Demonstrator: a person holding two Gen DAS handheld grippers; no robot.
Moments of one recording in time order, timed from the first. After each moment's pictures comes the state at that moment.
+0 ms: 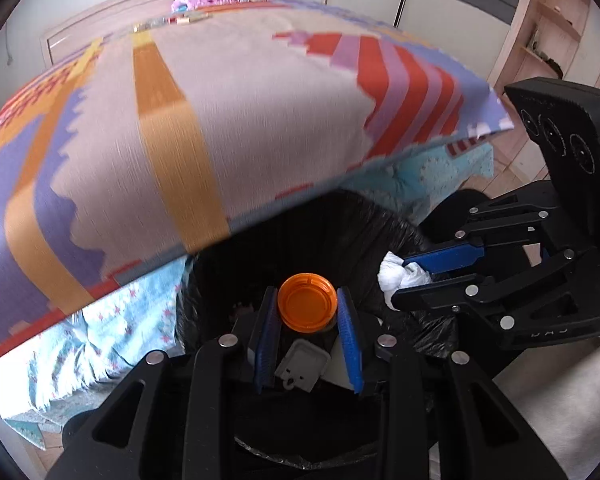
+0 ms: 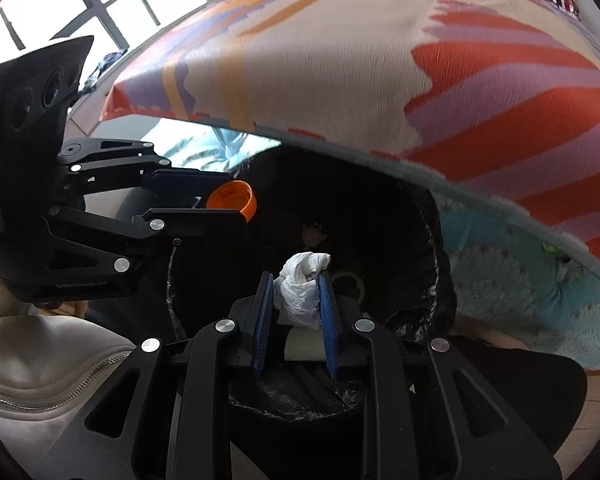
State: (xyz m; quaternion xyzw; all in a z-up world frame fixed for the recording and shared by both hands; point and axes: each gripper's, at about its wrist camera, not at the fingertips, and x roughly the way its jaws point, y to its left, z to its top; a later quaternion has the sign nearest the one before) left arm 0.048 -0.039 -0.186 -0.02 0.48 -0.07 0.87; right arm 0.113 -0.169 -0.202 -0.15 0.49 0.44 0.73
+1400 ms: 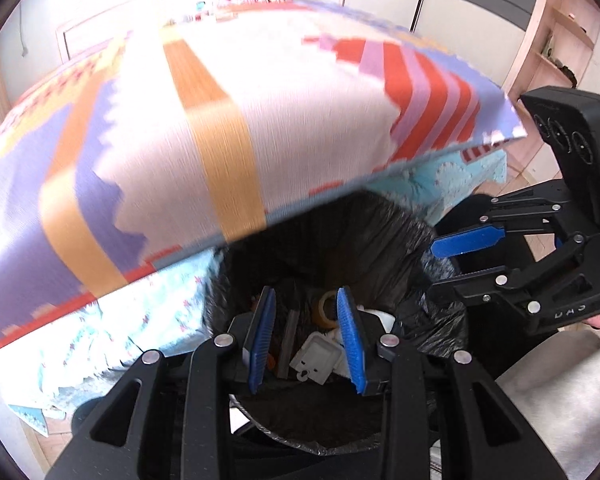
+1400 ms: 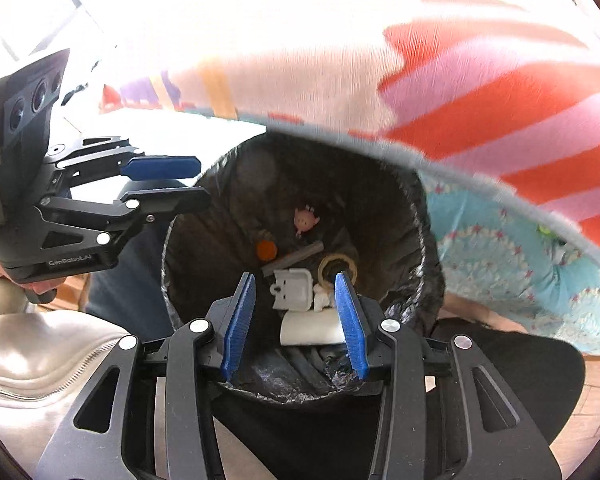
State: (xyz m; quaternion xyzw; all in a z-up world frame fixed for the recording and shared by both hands) left arm 0.038 -0.027 -0.168 -0.02 0.47 -0.05 0.88; right arm 0.122 -0.177 -0.181 -0.14 0.49 0.44 0.74
